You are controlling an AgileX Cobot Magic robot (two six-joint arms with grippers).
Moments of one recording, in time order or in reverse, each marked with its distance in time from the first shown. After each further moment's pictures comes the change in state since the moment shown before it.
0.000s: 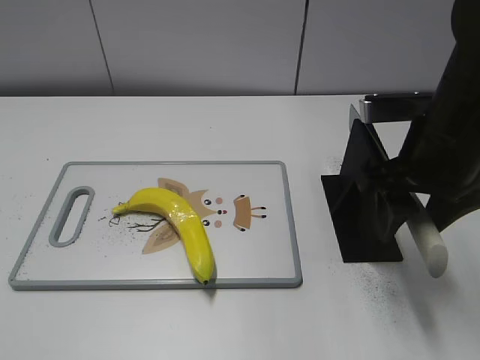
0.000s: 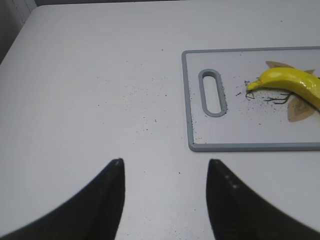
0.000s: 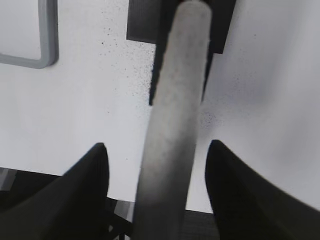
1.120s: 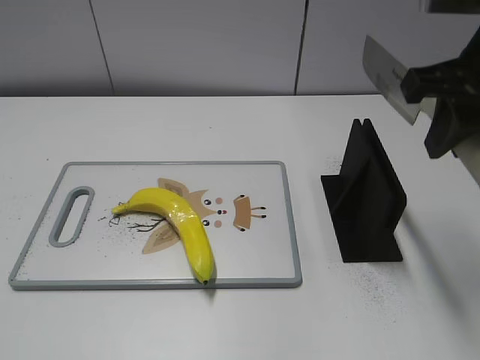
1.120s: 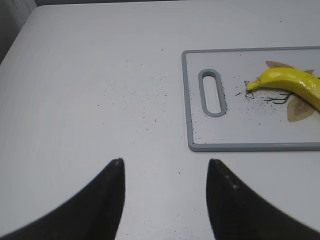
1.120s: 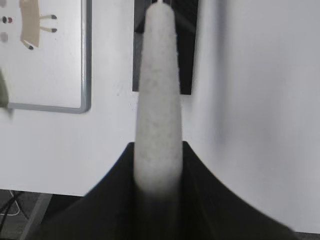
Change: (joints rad) left arm 0.000 0.000 0.000 0.000 0.000 0.001; right arm 0.000 -0.220 -0.155 -0.084 0.096 0.101
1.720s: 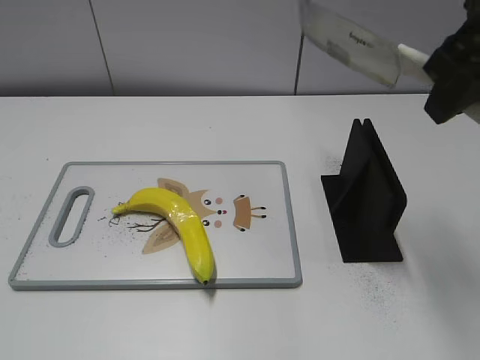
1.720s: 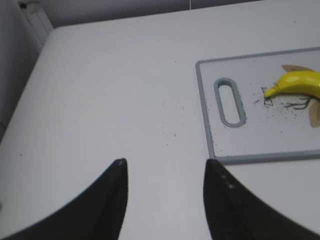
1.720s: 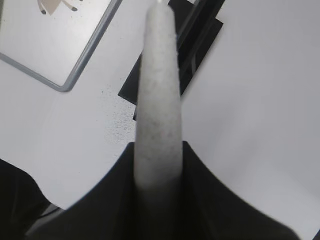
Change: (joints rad) left arm 0.000 0.030 -0.017 0.048 -0.034 0.060; right arm 0.000 0.019 -0.113 -0.008 0.033 -0.459
